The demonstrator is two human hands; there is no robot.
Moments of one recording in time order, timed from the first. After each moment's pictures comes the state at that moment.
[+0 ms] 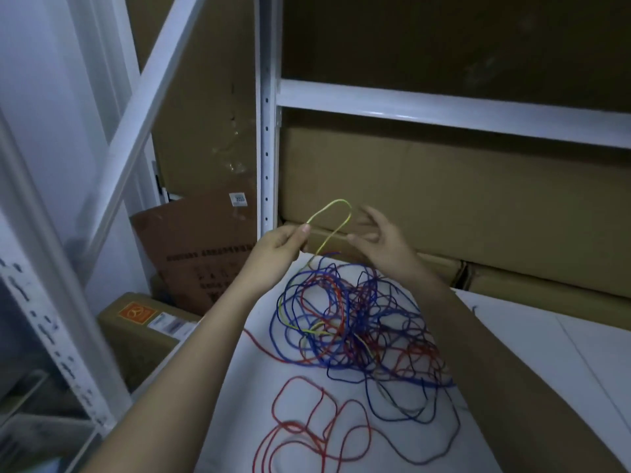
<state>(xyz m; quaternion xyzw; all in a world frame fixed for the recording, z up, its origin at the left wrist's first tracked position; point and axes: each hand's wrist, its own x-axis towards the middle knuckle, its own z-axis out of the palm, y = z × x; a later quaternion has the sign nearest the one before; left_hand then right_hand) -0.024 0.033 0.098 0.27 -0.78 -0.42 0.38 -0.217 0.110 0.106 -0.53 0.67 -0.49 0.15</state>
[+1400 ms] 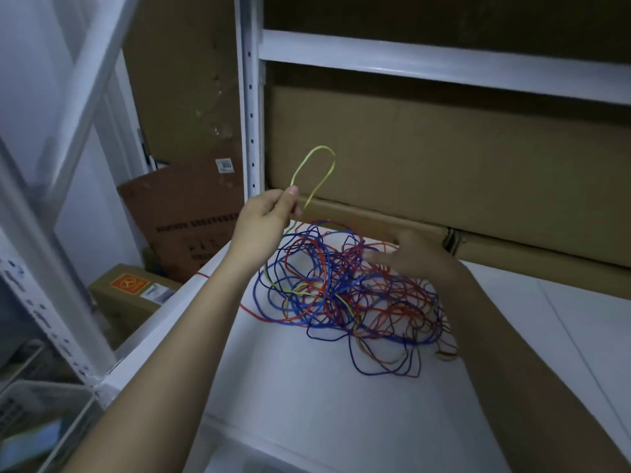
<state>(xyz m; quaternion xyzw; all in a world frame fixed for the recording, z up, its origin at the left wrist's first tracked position) -0.032 0.079 0.093 0.29 -0.72 -0.43 0.46 -0.245 0.188 0.086 -0.52 0.83 -0.18 0.14</state>
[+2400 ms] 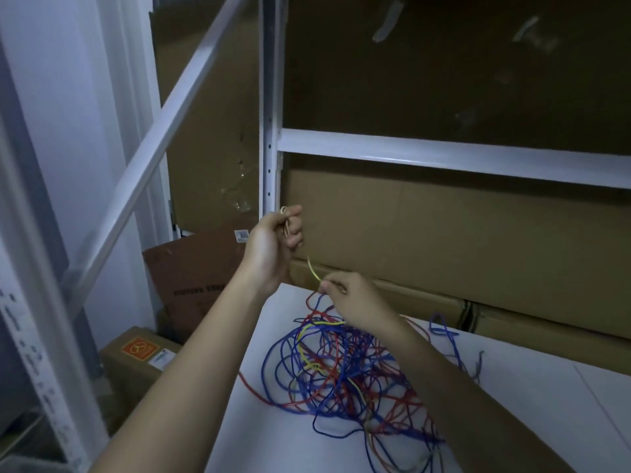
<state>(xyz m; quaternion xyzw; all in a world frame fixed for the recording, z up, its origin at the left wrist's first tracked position) -0.062 0.034 0.159 0.08 -0.45 -0.74 0.49 -0.196 0.114 0.100 -0.63 0.68 -0.35 0.09</state>
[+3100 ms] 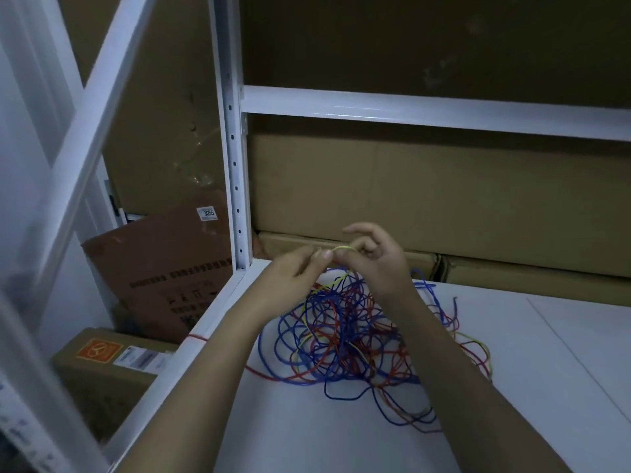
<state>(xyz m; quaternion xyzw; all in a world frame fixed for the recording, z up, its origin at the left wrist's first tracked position) -0.040 0.051 0.096 0.18 -0.88 -0.33 0.28 -0.174 0.144 0.097 -0.48 0.54 -0.67 0.13</state>
